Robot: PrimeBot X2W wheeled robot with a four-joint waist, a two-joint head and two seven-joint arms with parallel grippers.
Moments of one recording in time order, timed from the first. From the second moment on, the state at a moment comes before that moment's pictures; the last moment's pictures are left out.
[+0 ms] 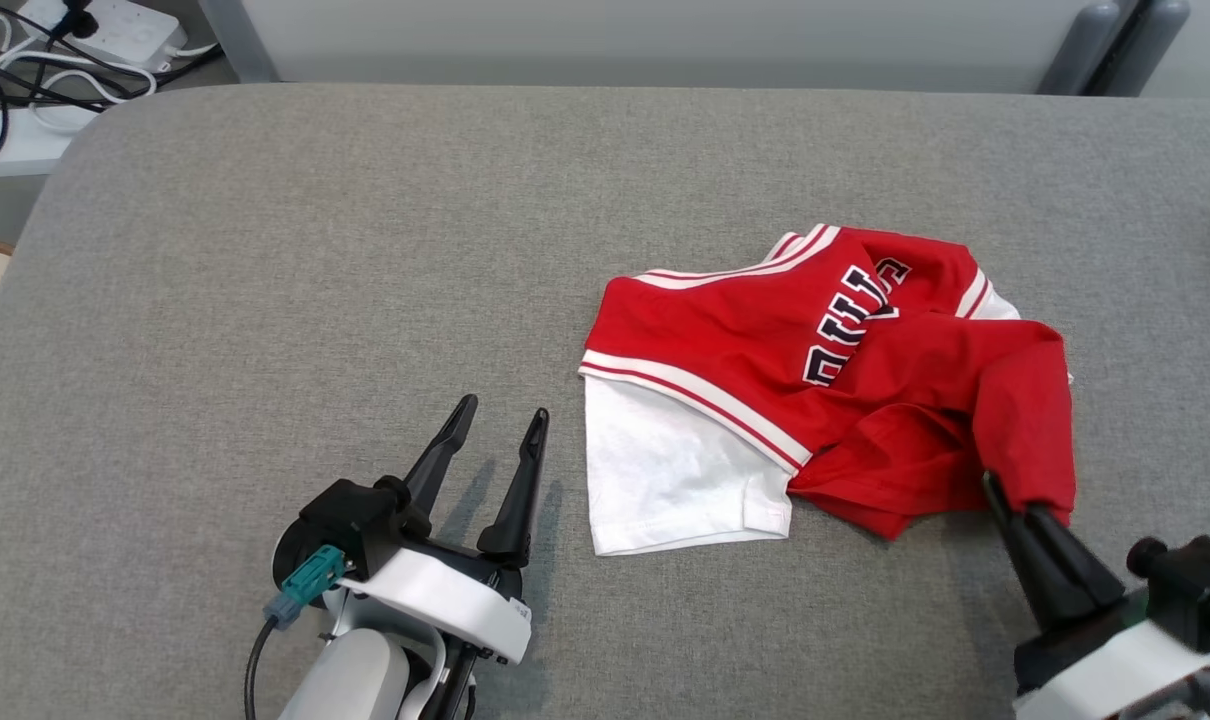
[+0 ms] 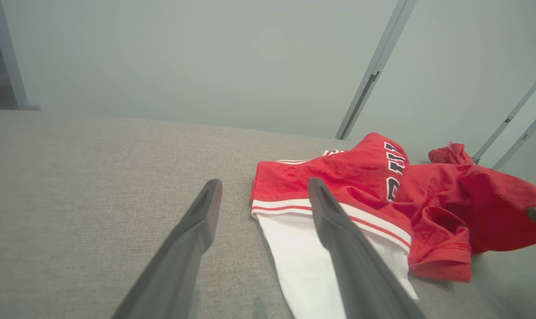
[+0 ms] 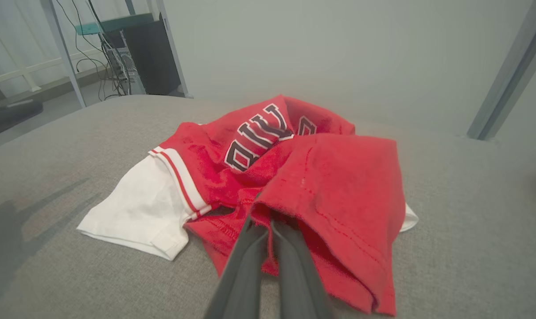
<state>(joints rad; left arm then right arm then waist) -0.24 0.05 -0.35 0.30 -0.41 -0.07 -0.26 -0.05 -0.38 0.24 0.00 0.35 0.13 -0.17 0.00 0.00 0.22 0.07</state>
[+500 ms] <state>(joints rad) -0.27 0.04 -0.34 0.31 -0.40 -0.08 -0.26 0.07 -0.31 0.09 0.07 0.36 0.13 -0.13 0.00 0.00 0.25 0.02</state>
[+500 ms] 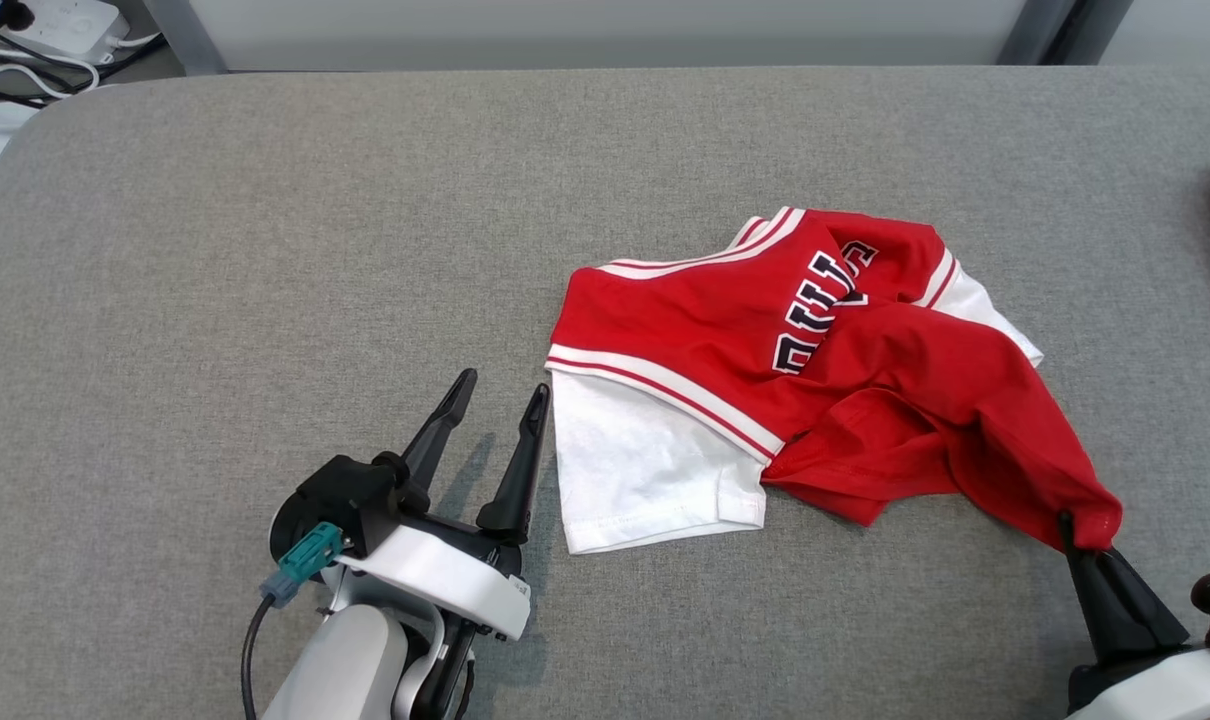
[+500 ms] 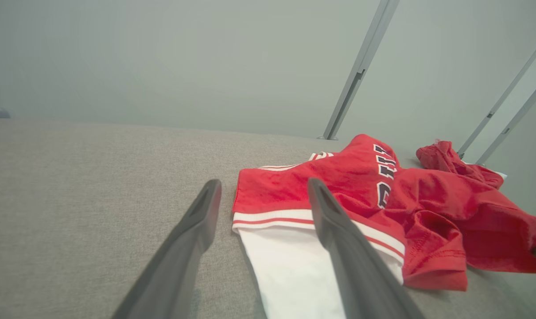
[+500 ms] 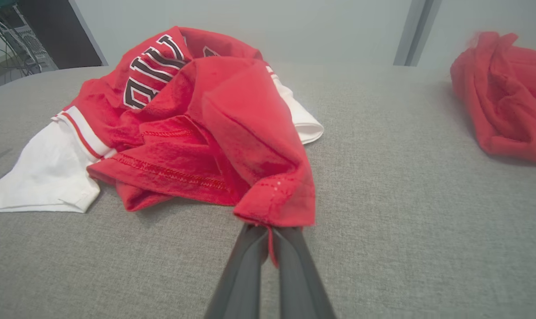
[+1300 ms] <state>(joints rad) -0.27 0.05 -0.34 0.33 -0.36 -0.09 -0.26 0.13 -0.29 0.06 -0.02 0.54 0.13 -0.17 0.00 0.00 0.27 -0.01</state>
